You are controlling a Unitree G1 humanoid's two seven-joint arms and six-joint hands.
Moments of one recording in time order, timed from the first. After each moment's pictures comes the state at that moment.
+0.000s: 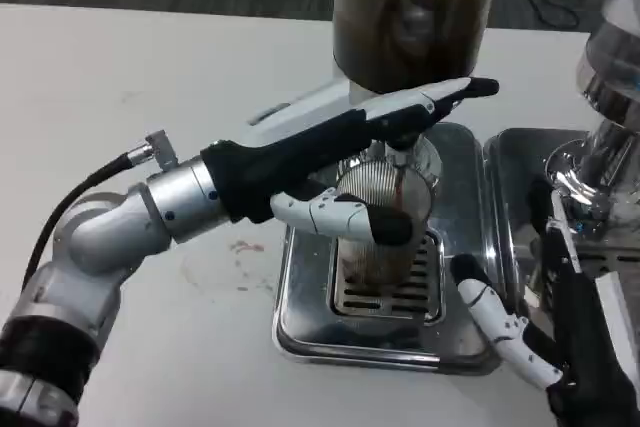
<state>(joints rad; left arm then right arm) -0.62 0.39 -0.26 0.75 0.02 -1.00 -0.68 0.38 -0.09 0.16 -0.09 -0.23 -0.35 -0.21</state>
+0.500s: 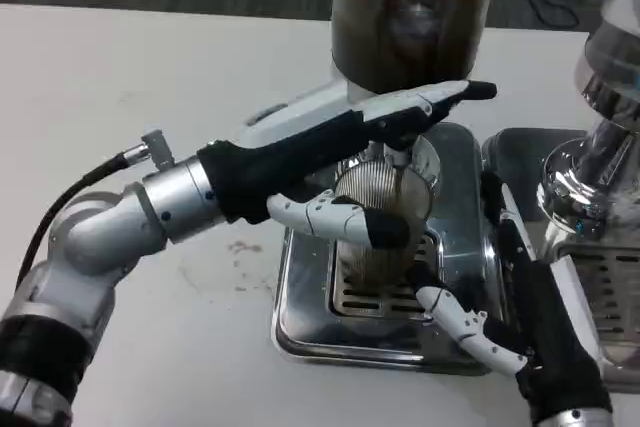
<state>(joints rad) -0.62 0.41 -0.28 0.75 0.02 -1.00 -0.67 0.27 -0.10 0.16 0.04 -0.25 -0.38 -0.13</state>
